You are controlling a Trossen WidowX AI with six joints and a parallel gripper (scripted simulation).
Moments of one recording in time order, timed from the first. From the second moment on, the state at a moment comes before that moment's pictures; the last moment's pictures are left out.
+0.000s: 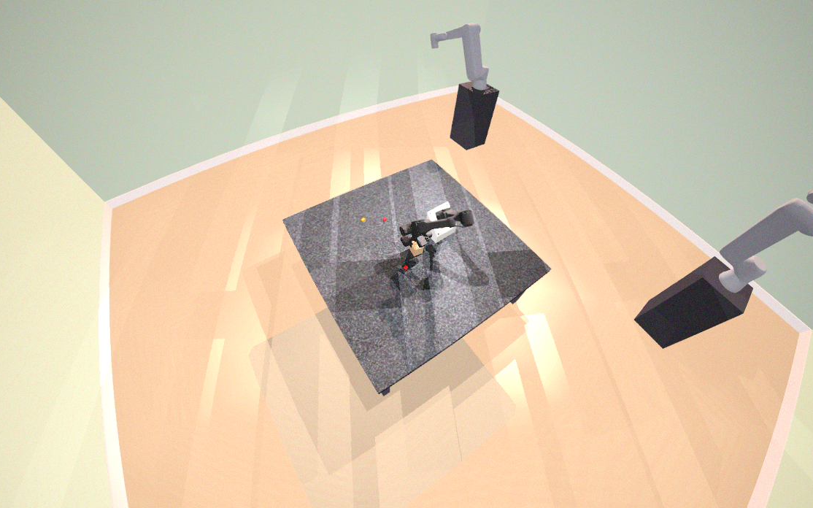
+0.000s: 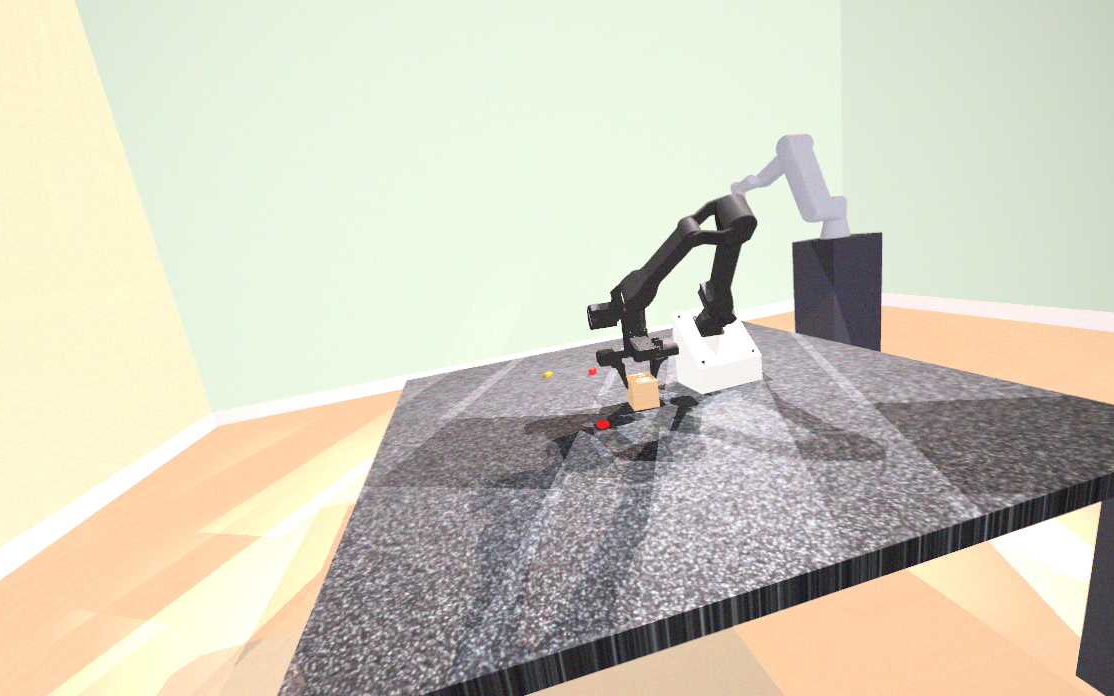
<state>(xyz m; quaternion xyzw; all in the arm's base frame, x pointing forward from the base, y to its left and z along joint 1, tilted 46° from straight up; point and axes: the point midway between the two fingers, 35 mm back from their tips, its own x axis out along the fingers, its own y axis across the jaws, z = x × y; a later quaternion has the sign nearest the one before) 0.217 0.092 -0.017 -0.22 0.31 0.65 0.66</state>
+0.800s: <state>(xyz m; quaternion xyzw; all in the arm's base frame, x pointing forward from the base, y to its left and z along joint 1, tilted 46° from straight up) 0.217 0.094 -0.018 -0.22 0.31 0.65 0.66</state>
